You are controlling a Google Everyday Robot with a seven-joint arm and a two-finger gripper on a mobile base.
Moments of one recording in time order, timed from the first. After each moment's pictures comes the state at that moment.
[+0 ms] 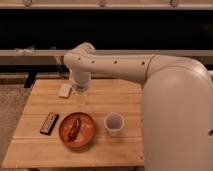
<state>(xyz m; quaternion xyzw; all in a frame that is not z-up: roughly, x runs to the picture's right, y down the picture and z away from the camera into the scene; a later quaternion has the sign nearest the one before) -0.120 0.039 0.744 -0.33 -0.04 0.05 0.94</state>
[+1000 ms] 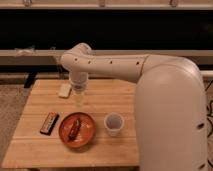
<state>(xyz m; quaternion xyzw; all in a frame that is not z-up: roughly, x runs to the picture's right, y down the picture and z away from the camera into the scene) -0.140 0.033 0.760 -0.32 -0.04 0.03 0.95</state>
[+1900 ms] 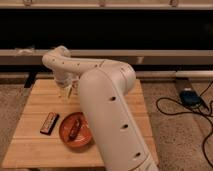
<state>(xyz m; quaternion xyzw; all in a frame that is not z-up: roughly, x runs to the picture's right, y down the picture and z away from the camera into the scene) -0.231 0.023 0.874 -0.34 0.02 0.06 0.94</state>
